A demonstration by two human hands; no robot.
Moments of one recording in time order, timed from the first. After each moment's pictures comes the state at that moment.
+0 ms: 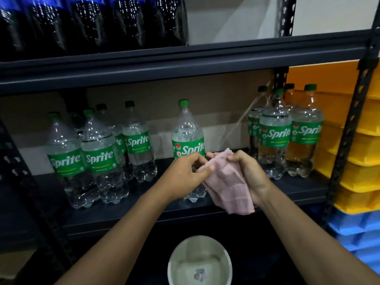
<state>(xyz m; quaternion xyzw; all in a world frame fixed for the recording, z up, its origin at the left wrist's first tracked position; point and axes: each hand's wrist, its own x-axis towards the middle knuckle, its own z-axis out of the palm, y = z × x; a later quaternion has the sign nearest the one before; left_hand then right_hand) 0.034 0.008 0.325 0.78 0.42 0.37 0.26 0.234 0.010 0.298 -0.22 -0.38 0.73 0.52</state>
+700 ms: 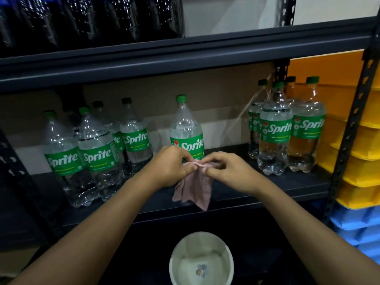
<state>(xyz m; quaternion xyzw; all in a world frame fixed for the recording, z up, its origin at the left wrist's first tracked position) 0.014 0.022 0.353 0.84 0.49 0.22 0.04 0.220 0.010 0.305 -0.44 -0.74 0.29 0.43</state>
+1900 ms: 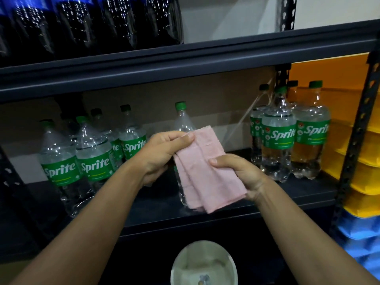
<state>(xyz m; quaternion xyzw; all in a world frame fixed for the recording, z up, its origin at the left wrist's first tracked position) 0.018 0.025 0.388 0.64 0.36 0.45 0.51 0.221 0.009 0.329 -0.25 -0.51 0.71 0.43</state>
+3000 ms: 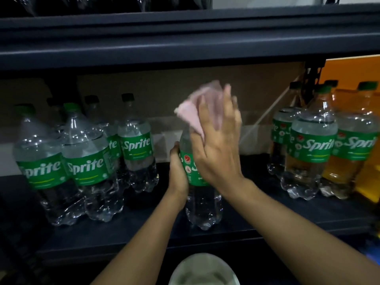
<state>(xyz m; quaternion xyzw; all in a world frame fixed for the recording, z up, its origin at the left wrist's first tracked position) 0.045 0.123 0.294 0.41 0.30 0.66 0.55 0.136 0.105 0.339 -0.44 -0.68 -0.19 0.56</state>
